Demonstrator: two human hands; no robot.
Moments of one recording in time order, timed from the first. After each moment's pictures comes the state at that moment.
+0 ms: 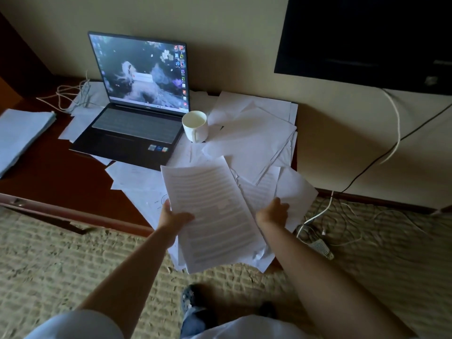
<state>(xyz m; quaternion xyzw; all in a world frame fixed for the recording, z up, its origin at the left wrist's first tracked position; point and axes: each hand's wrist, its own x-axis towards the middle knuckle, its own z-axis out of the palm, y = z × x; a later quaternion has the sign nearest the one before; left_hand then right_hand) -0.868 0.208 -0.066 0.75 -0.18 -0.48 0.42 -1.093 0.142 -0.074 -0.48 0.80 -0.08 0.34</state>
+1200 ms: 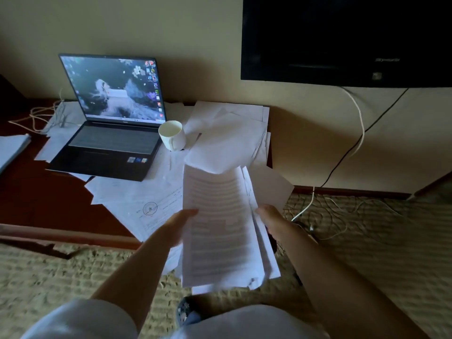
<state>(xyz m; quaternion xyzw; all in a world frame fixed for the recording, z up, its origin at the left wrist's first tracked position) -0.913 0.193 -0.059 0.63 -0.17 -0.68 0.35 -1.153 0.154 -0.056 -0.37 0.70 -0.18 0.58</state>
